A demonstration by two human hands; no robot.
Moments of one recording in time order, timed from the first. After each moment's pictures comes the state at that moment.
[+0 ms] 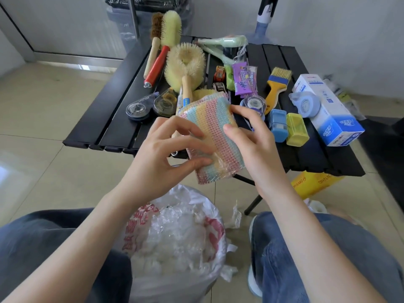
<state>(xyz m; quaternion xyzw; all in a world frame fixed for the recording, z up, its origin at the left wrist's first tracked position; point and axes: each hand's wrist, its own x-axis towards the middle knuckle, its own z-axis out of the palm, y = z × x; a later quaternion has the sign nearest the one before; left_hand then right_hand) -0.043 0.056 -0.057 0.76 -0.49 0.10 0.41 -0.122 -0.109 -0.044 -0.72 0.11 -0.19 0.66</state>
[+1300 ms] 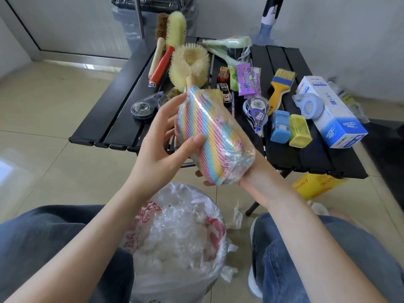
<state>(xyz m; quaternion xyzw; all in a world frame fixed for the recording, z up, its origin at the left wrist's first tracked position) -0.044 0.054 -0.063 0.70 -0.35 -0.03 0.62 -0.120 -0.097 -0.040 -0.59 0.19 0.04 0.78</state>
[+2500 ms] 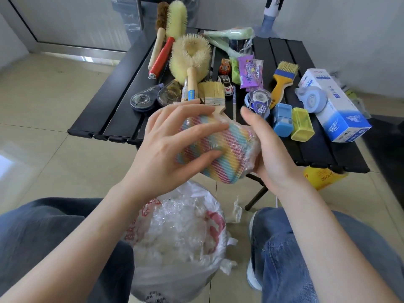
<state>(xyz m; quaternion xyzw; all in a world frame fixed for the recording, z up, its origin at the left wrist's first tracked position) -0.049 0.054 -0.058 0.75 -0.52 0.21 0.35 -0.131 -0.109 -0.029 -0.66 0.17 0.03 0.74</state>
